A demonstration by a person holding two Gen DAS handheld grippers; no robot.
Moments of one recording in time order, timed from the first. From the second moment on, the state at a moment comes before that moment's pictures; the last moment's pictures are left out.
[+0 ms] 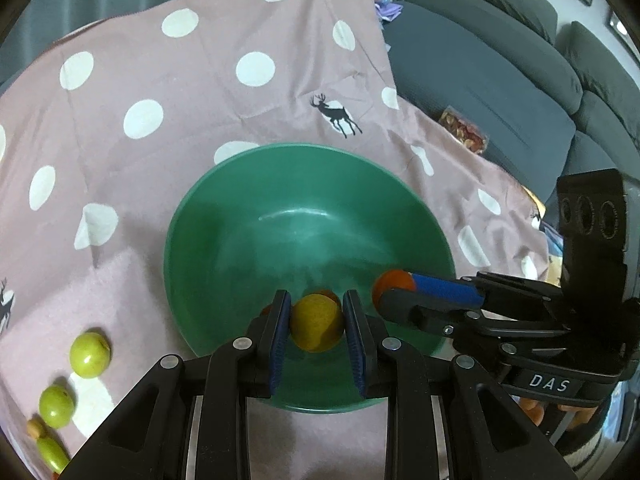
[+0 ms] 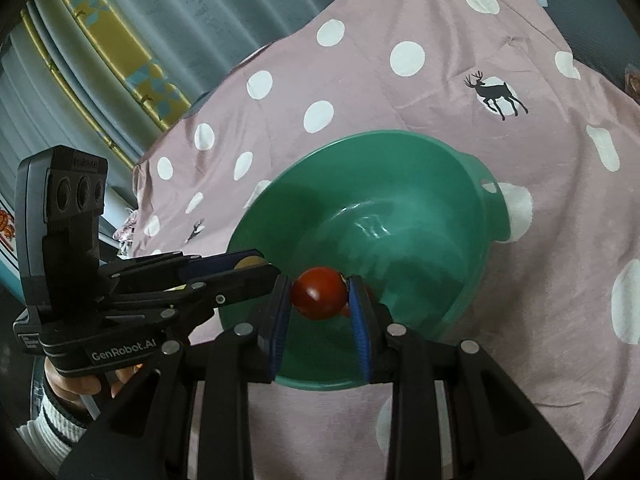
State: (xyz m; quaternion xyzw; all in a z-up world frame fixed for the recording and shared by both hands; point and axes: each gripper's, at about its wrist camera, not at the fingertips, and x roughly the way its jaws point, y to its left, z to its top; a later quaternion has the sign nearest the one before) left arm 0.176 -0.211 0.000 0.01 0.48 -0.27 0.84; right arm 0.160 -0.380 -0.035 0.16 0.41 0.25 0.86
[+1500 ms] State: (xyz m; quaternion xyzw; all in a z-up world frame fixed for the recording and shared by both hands) left arm 0.022 -0.060 -0.002 -0.07 0.48 -0.08 0.87; right arm 0.072 -0.339 -0.030 0.14 0.45 0.26 0.84
